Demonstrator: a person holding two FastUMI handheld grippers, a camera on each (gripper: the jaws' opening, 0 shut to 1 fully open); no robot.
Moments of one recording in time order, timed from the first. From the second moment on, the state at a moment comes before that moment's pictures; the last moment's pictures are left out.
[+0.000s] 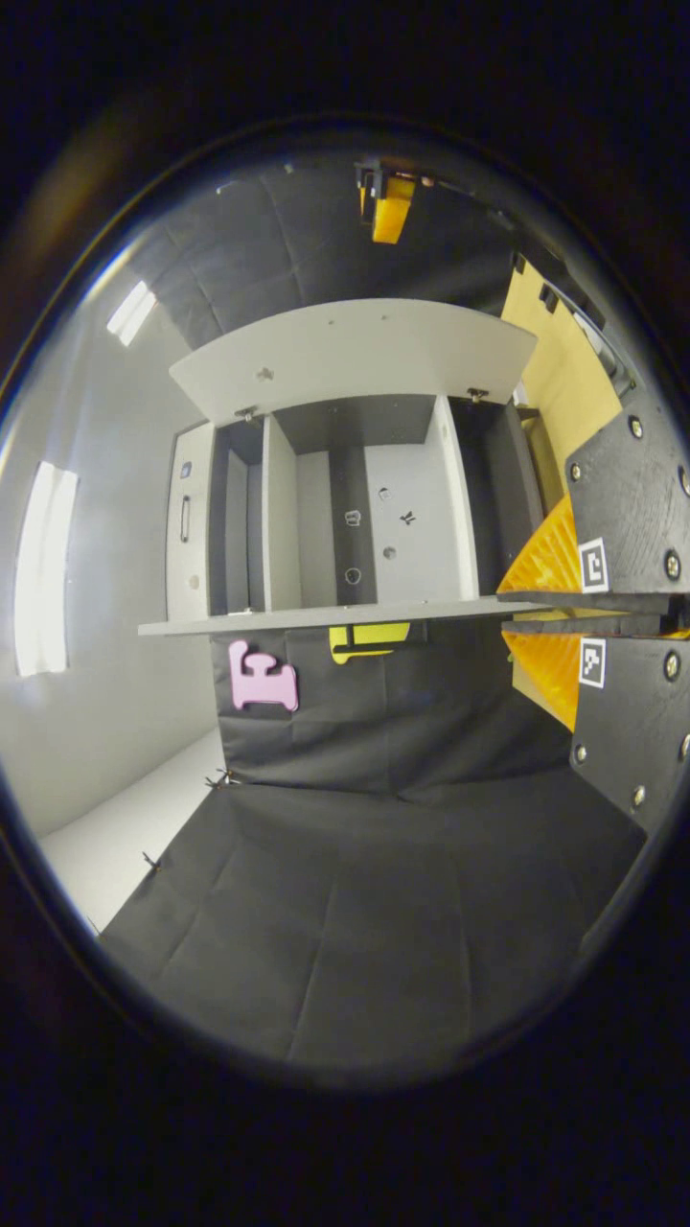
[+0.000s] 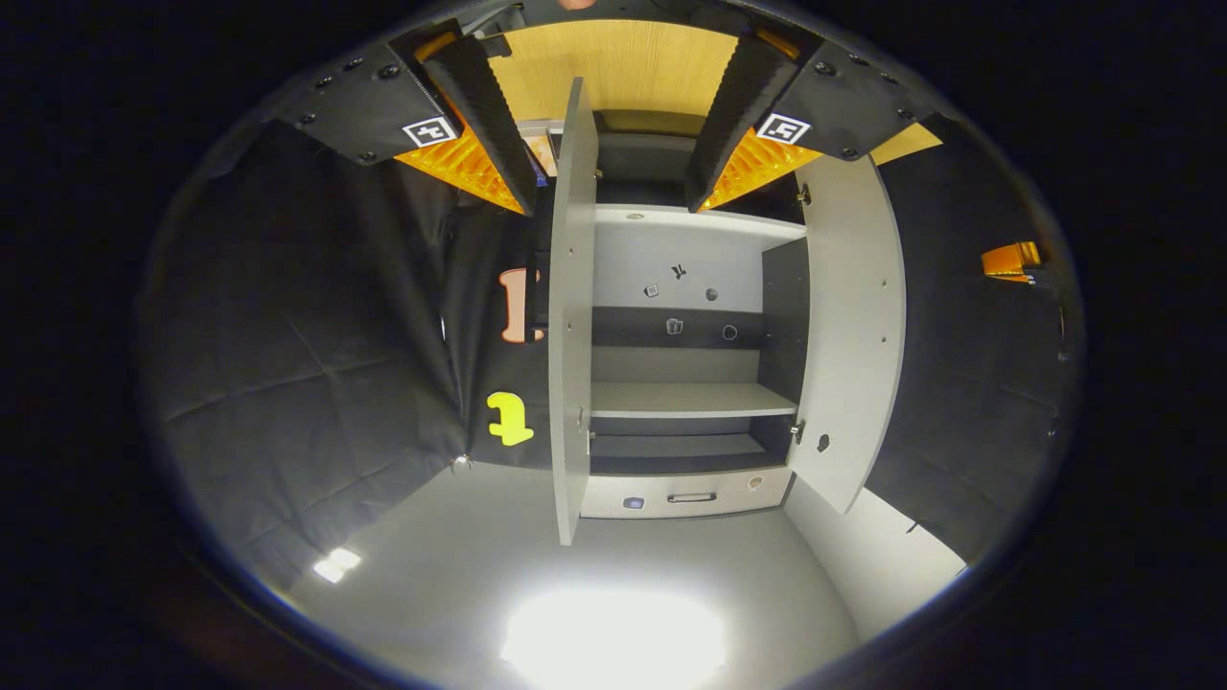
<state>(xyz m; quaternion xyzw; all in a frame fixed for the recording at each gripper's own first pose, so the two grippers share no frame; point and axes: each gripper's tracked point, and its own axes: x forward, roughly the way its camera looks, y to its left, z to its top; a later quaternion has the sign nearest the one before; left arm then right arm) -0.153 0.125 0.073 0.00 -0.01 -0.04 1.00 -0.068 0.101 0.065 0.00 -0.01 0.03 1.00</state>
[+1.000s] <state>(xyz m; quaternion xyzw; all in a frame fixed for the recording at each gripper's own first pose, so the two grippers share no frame) -0.165 0.128 0.080 0.01 -0.03 0.00 1.00 -0.077 0.098 0.071 0.01 -0.02 0.02 1.00</state>
